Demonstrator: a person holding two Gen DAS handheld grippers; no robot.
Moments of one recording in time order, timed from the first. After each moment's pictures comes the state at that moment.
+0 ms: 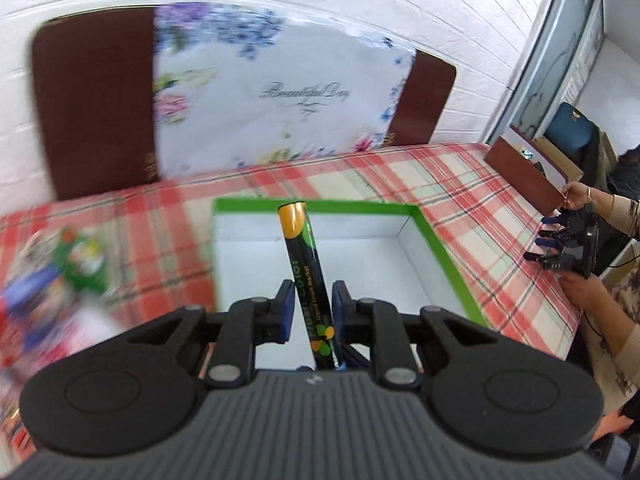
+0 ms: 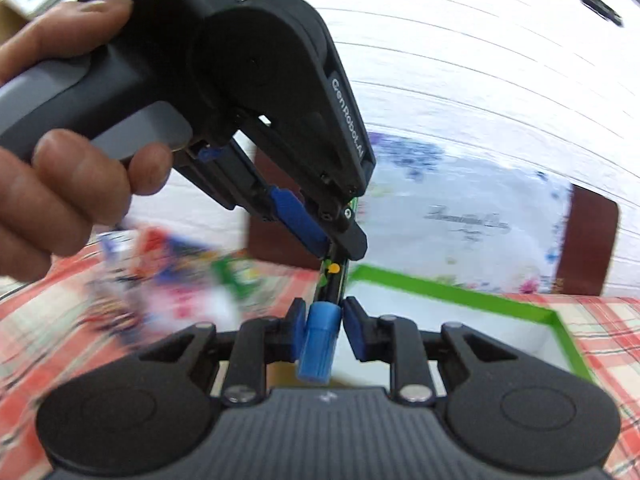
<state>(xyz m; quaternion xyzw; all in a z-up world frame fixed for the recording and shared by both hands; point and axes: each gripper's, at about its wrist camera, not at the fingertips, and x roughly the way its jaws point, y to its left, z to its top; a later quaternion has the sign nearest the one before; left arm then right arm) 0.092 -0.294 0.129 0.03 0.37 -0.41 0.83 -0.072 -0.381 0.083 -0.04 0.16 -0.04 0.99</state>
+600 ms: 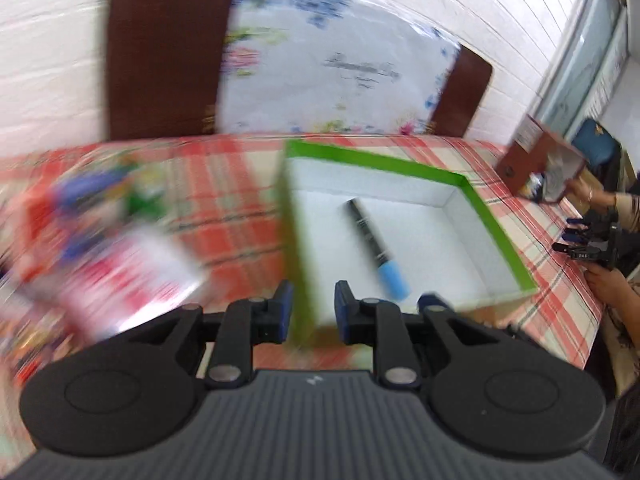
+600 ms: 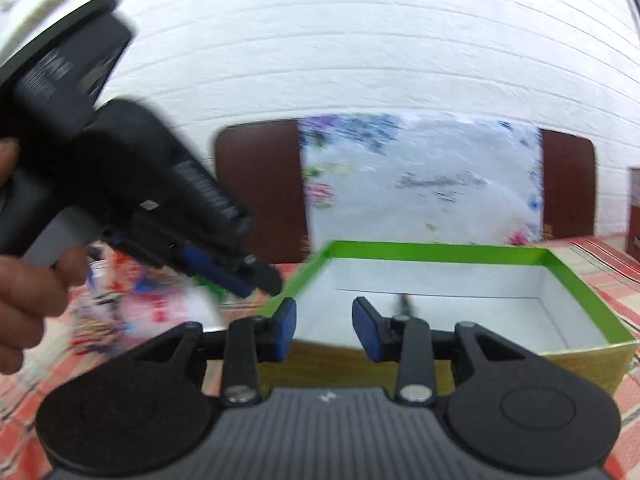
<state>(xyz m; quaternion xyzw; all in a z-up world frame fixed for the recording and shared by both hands) 0.066 -0.197 0.077 0.00 0.37 -0.36 0.85 -0.113 -0.359 0.046 0.03 0.14 -0.02 0.99</state>
